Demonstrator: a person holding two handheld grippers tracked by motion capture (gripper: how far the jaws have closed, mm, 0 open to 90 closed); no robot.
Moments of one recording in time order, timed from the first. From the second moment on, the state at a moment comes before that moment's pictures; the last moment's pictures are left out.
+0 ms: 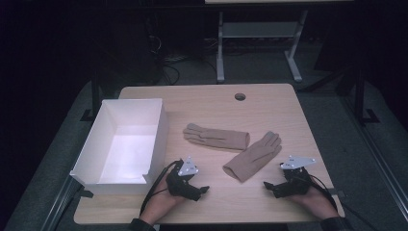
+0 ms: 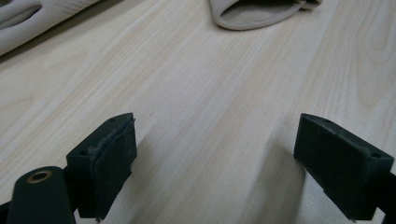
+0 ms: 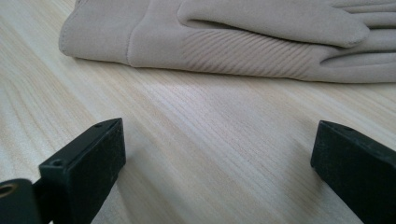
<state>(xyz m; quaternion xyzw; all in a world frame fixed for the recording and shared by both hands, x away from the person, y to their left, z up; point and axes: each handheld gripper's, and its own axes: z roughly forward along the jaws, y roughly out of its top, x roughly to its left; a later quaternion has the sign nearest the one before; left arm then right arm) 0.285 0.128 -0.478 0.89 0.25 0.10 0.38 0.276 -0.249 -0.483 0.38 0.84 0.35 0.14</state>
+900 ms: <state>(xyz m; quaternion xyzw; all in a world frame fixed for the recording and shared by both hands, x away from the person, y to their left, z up) 0.285 0.128 -0.477 0.89 0.25 0.10 0.38 0.275 -0.253 -0.456 0.38 0.84 0.37 0.11</state>
